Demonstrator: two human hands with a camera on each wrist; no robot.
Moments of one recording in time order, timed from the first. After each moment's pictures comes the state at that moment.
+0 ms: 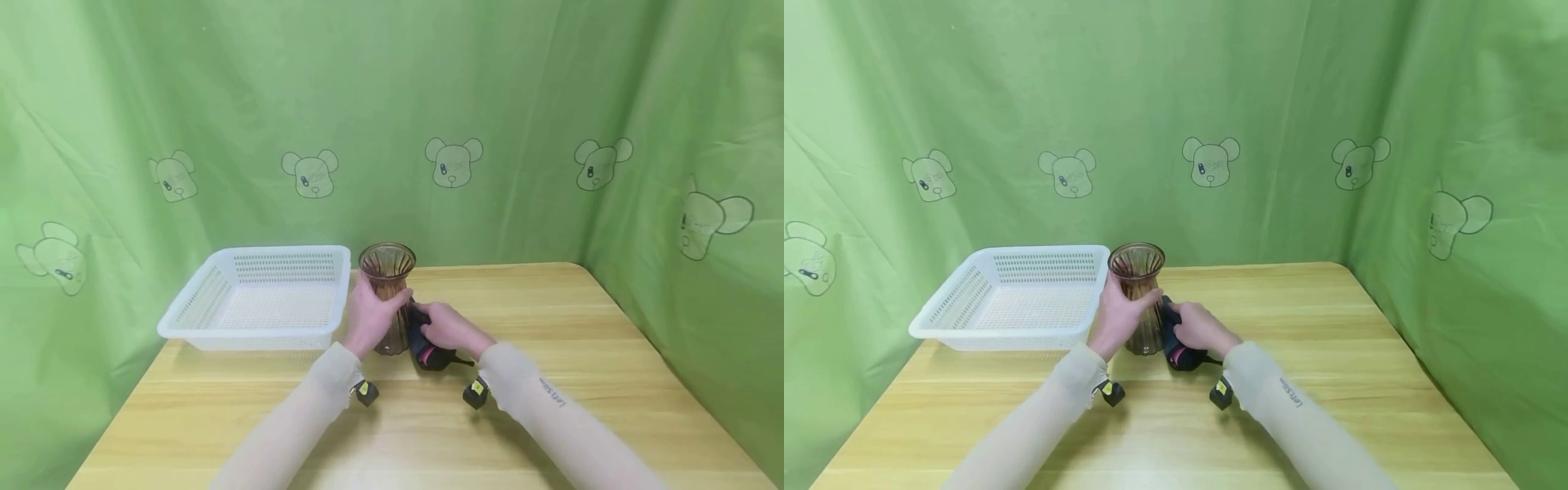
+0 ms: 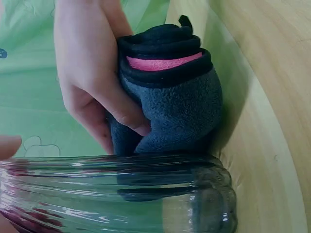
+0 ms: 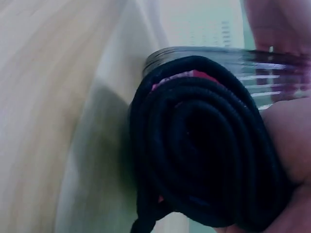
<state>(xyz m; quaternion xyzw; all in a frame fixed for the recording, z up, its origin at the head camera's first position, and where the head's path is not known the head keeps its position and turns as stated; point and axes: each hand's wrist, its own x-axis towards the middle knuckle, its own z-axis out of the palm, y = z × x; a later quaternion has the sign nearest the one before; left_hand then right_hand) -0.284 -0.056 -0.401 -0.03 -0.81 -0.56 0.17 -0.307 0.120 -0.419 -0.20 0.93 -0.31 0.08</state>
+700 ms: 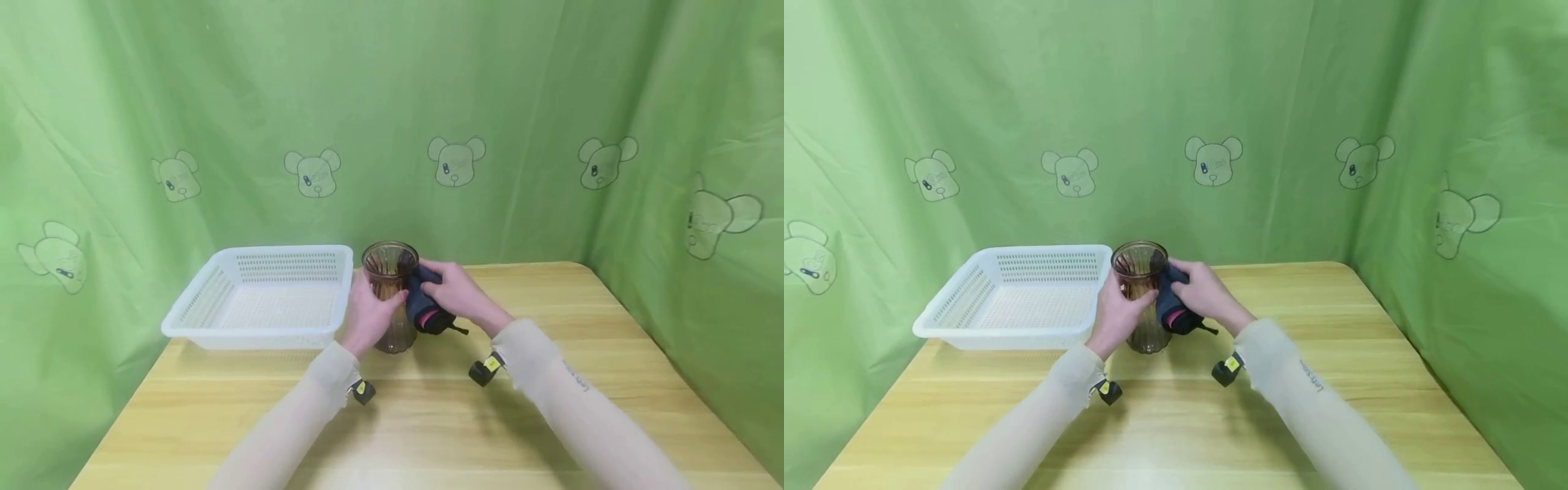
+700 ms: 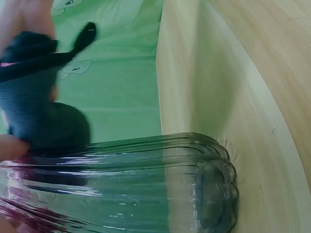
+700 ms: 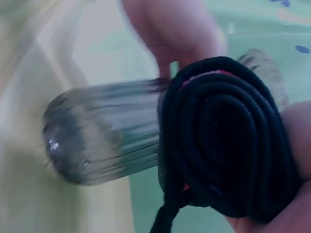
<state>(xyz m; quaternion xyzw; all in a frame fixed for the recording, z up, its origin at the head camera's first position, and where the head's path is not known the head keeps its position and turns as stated) -0.289 -0.063 -0.405 -0.05 -0.83 -0.52 0.19 -0.309 0.125 -0.353 -0.20 0.89 -0.42 0.01</state>
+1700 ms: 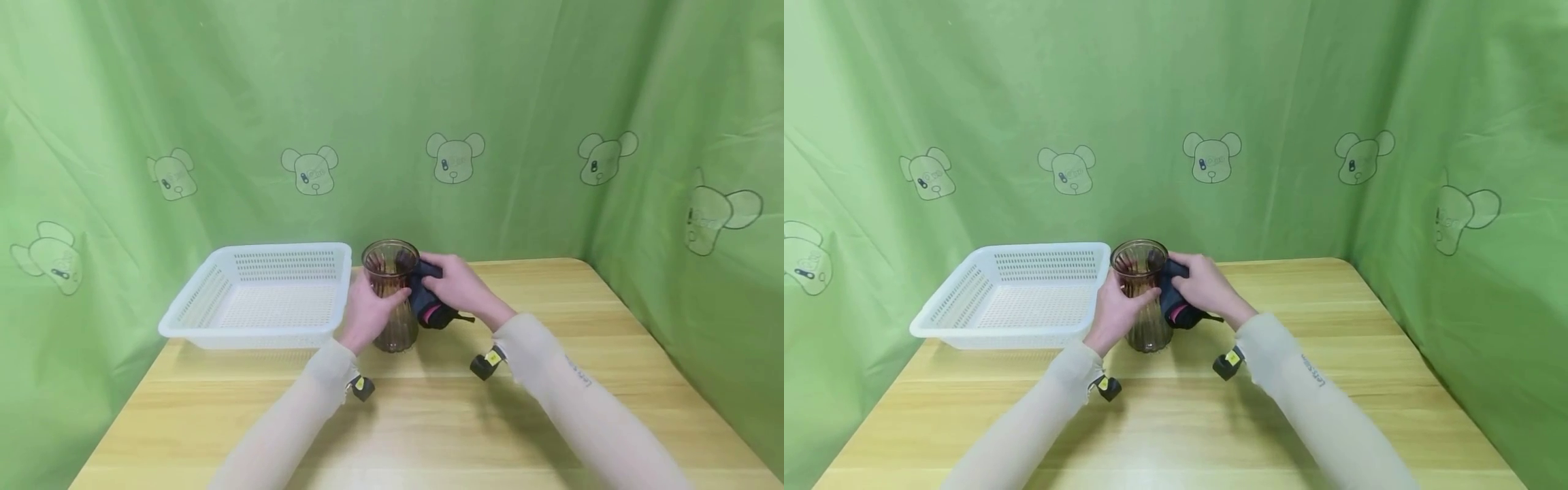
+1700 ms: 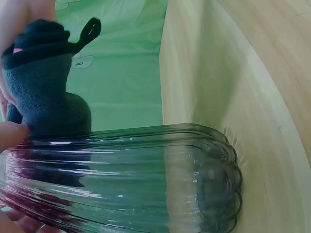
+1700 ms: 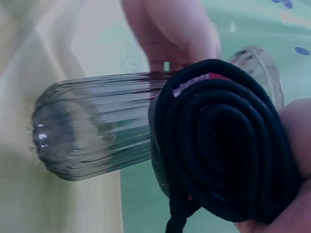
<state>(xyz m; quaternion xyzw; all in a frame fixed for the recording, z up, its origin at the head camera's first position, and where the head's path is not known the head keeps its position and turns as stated) -0.291 -0.065 -0.402 -0.06 -0.83 -0.53 0.14 -0.312 0.128 -0.350 -0.21 0.90 -0.39 -0.01</state>
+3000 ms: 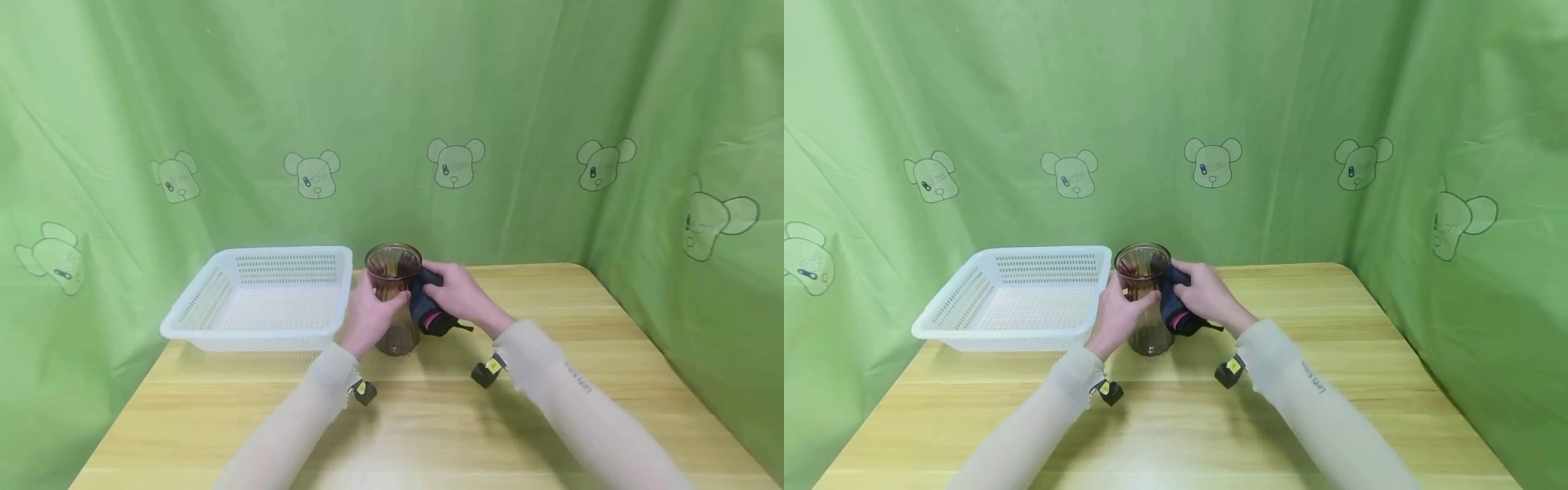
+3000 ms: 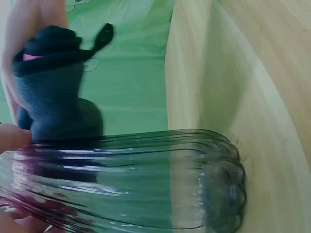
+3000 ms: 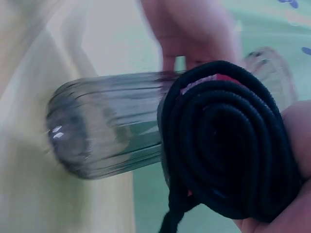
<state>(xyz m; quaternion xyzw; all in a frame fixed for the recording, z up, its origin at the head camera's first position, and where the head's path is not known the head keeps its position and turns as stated) -0.287 -0.065 -0.400 -0.05 -0.84 -0.53 0.13 -0.309 0.128 -0.356 -0.21 0.90 -0.39 -0.02</state>
